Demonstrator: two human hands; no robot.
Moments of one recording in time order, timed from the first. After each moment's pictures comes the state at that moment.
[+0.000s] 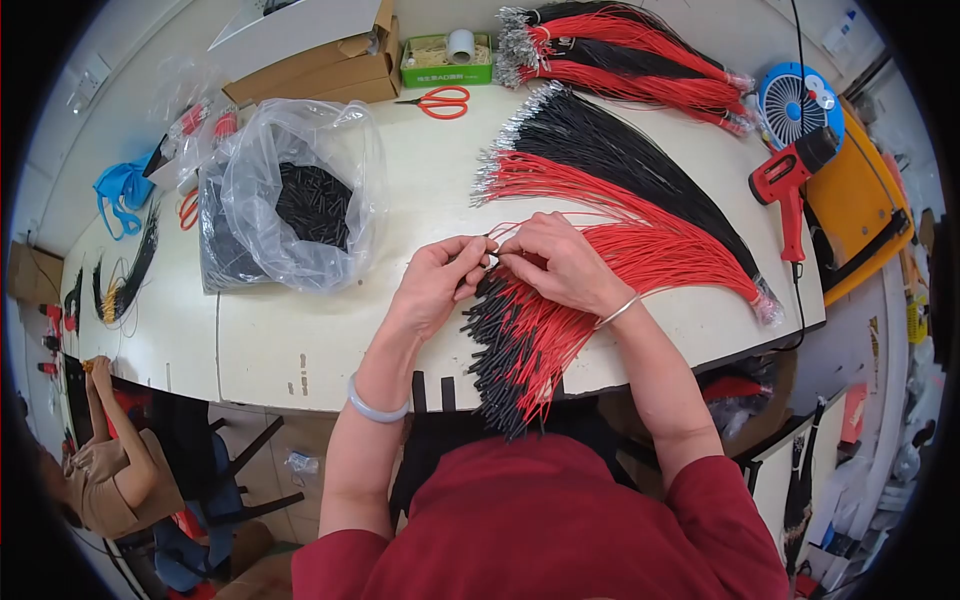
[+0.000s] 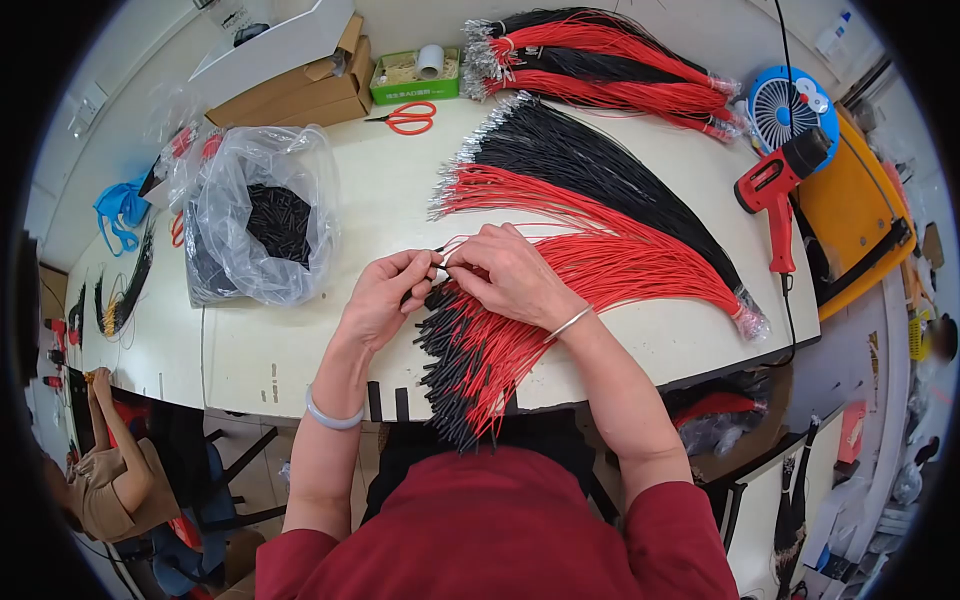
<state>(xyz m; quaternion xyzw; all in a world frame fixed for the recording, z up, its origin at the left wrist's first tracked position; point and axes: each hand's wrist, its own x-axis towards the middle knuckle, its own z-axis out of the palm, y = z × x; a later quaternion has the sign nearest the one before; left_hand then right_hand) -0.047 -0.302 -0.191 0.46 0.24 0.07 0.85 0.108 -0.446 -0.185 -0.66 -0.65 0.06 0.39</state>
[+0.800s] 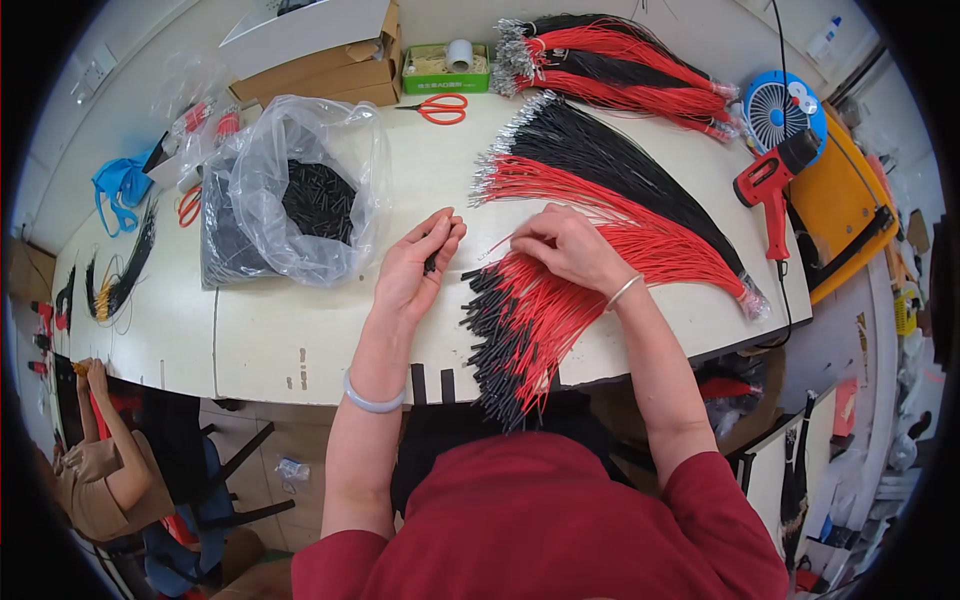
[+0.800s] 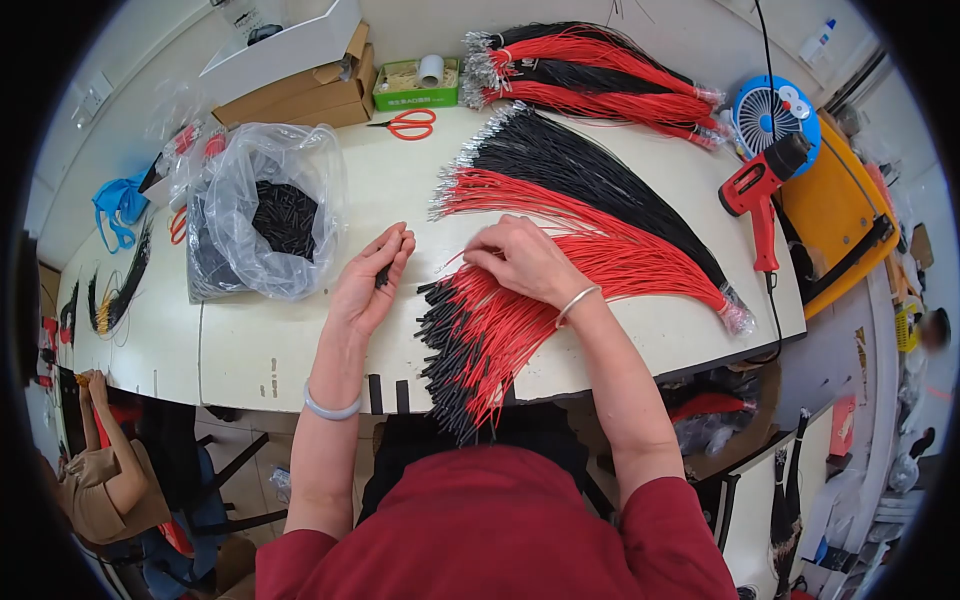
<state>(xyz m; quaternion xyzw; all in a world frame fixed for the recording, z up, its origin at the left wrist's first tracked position) -0.048 -0.292 -0.185 0.28 0.29 0.22 0.89 0.128 -0.454 -0.174 -0.72 -0.61 0.14 0.30</state>
